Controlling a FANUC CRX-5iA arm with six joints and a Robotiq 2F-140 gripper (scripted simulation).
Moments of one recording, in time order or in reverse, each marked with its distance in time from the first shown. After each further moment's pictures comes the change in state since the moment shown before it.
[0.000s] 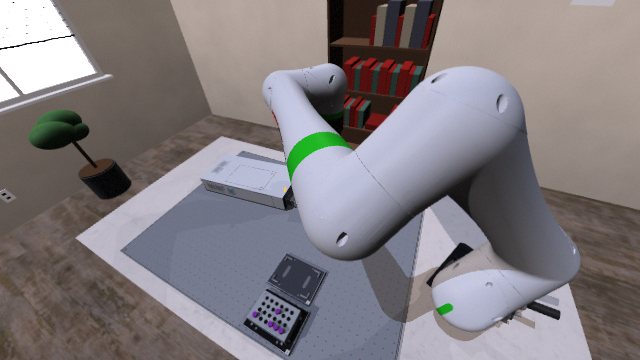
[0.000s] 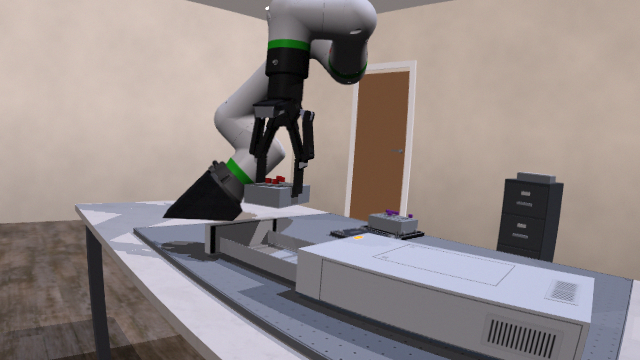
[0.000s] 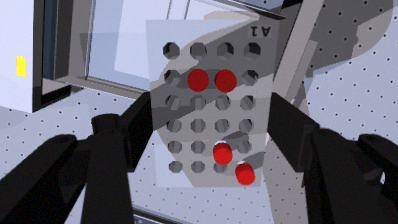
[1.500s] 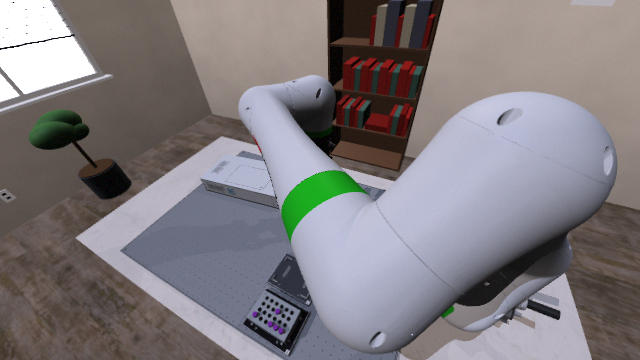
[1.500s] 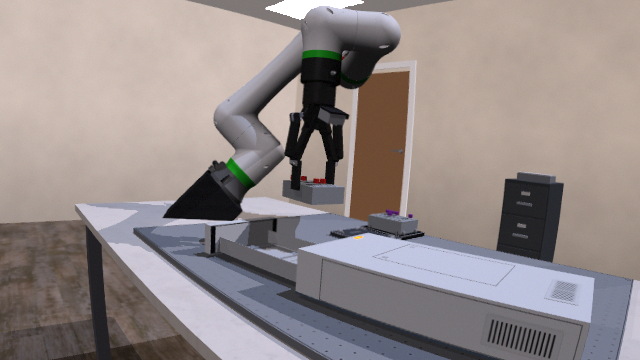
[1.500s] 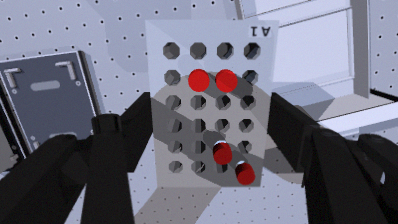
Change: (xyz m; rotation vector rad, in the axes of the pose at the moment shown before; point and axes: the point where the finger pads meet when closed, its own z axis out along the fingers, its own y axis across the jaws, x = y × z) arm -0.100 -0.031 0.000 0.000 0.001 -1.051
